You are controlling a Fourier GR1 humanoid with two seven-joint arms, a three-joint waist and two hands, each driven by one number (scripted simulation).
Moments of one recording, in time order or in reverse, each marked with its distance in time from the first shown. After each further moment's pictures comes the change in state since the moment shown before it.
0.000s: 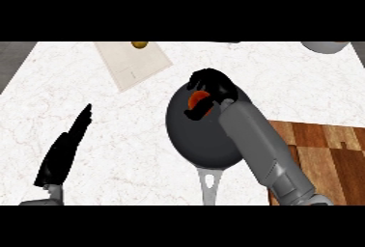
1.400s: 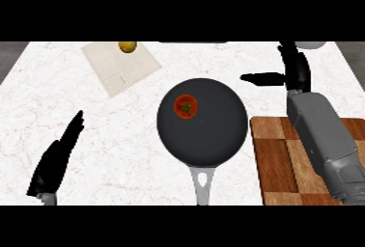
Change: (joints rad) left arm 0.056 -0.004 0.033 -0.009 -0.008 0.014 -0.024; right arm 0.046 -0.260 -0.320 0.112 -0.614 -0.225 -0.431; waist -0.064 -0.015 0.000
